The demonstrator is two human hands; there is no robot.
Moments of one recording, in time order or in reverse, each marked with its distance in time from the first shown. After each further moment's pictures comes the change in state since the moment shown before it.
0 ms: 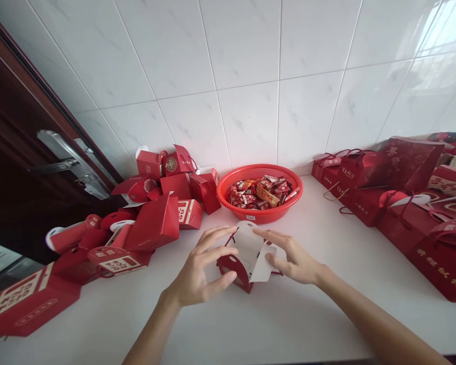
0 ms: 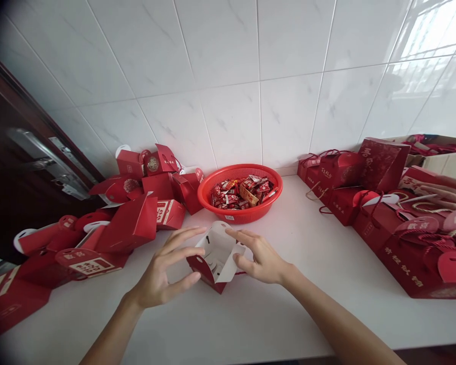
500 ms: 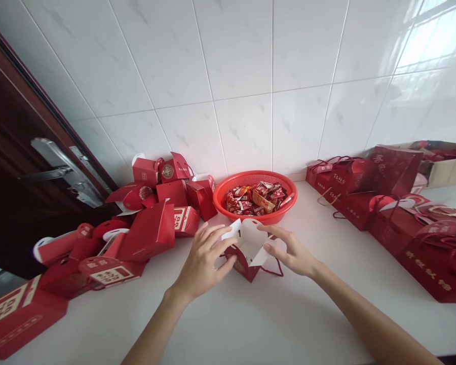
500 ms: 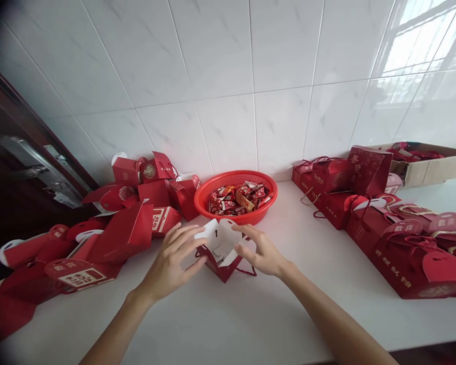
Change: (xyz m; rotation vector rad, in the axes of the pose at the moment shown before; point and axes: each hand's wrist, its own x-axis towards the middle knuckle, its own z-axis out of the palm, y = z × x) left_hand 0.021 -0.009 0.013 0.416 0.083 0.148; right_hand 0.005 0.018 -0.009 0.009 0.167 0.093
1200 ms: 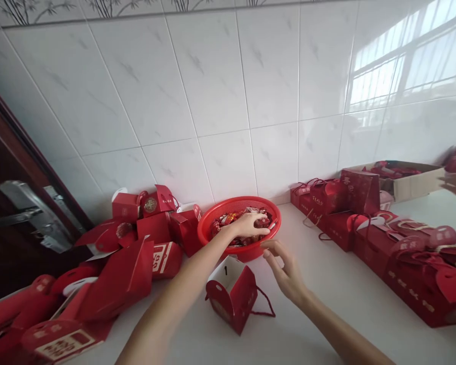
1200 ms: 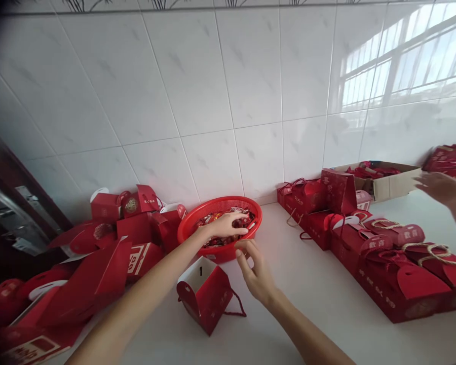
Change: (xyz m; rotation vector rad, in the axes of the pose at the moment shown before) left_hand 0.201 -0.034 0.101 -0.344 -0.570 -0.088; right_hand 0.010 0.014 0.001 0.007 0.562 -0.106
